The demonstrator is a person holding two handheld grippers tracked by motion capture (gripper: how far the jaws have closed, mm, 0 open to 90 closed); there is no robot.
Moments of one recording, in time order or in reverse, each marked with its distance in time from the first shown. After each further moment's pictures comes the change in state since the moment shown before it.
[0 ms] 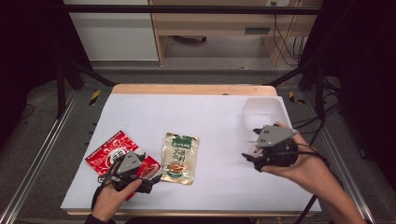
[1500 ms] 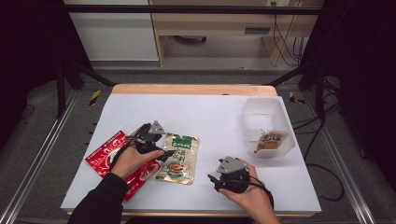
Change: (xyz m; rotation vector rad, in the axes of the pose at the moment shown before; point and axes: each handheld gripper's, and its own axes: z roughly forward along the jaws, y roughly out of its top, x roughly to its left) left arm 0.047 0.070 0.081 0.229 -0.030 0.096; right arm 0.094 -0.041 0.125 -0.035 0.009 0.228
